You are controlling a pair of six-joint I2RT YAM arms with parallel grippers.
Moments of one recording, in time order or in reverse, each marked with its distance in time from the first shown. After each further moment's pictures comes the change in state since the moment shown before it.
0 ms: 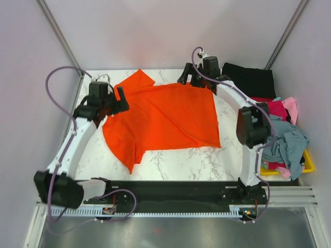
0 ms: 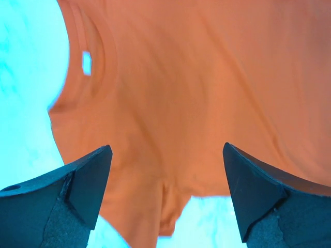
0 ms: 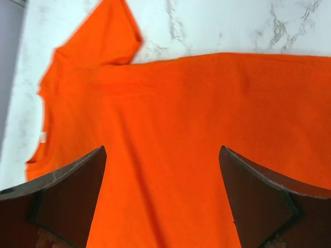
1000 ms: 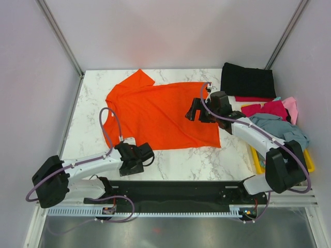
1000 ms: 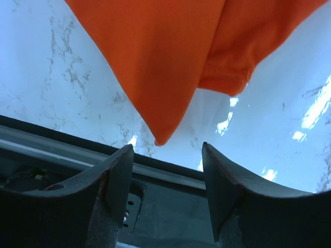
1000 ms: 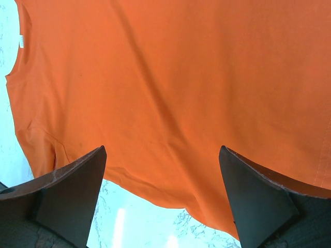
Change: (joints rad) left arm -0.844 -0.173 -0.626 -0.347 -0.321 -0.861; right arm 0.112 -0.743 -0.895 0.090 0.118 0.070
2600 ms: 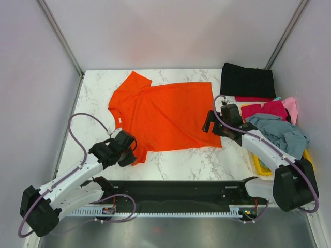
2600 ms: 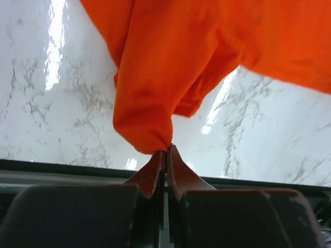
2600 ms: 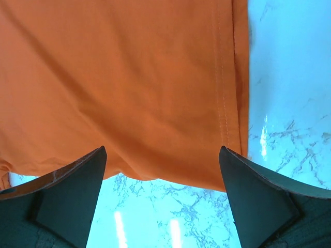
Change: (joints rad) left arm 0.292 -0.315 -0.044 0.132 0.193 0.164; right arm -0.082 -0.206 -0.196 -0.174 0.170 0.023
